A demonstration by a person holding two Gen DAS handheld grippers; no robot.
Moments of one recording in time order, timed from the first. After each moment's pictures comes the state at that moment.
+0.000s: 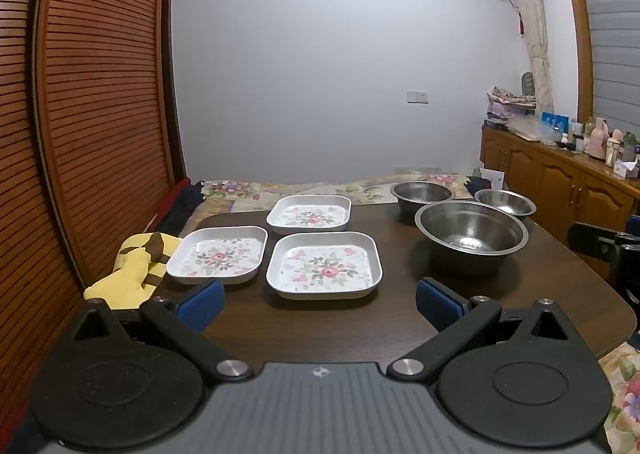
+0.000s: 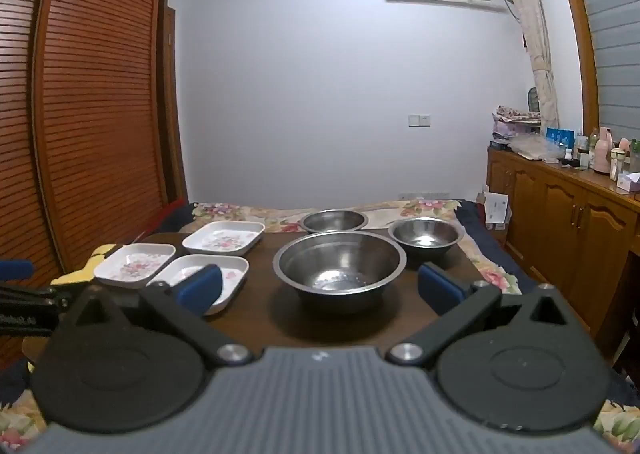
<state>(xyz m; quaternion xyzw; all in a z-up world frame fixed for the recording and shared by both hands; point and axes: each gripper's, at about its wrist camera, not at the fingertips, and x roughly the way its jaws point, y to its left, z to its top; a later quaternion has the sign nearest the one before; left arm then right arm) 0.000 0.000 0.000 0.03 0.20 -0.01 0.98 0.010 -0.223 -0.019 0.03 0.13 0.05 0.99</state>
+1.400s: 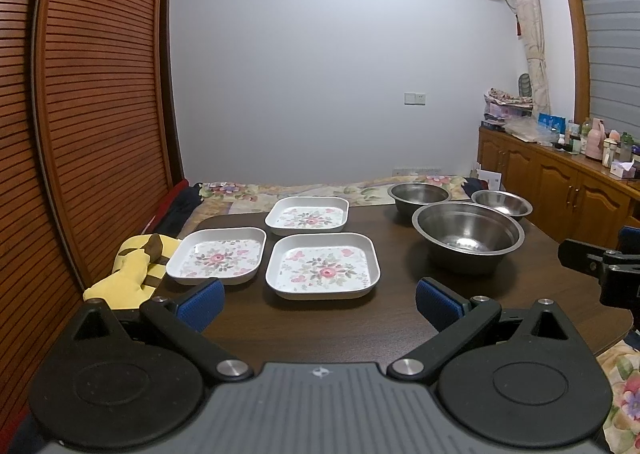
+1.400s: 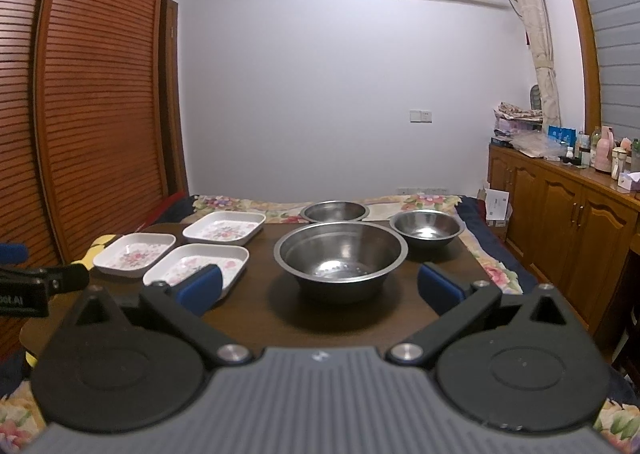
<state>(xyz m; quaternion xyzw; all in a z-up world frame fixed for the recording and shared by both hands) -0.005 -0.002 0.000 0.03 0.20 -0.01 0.98 0.010 -0.220 -0.025 0.02 0.13 0.05 0.99</state>
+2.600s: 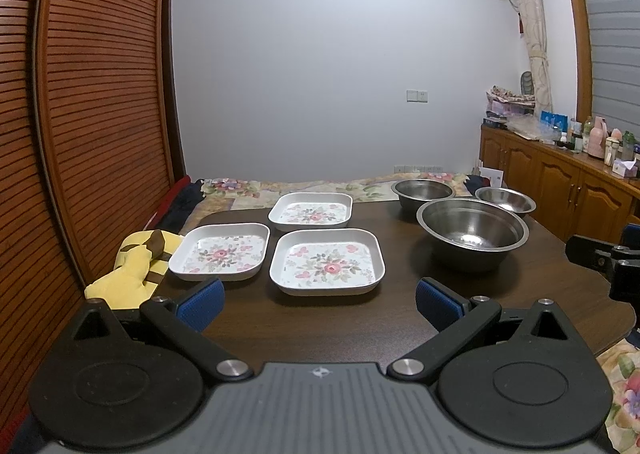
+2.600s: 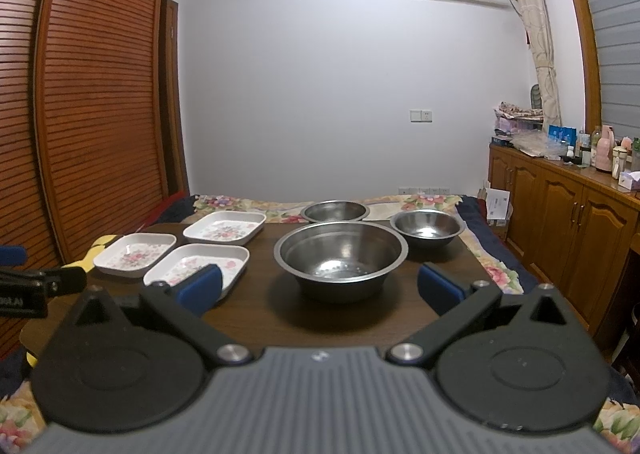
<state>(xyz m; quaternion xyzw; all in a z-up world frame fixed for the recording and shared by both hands) -0.001 0.003 -0.001 0.03 0.20 -0.01 0.98 0.010 -0.220 -0.026 0.02 0.13 0.06 0.99</state>
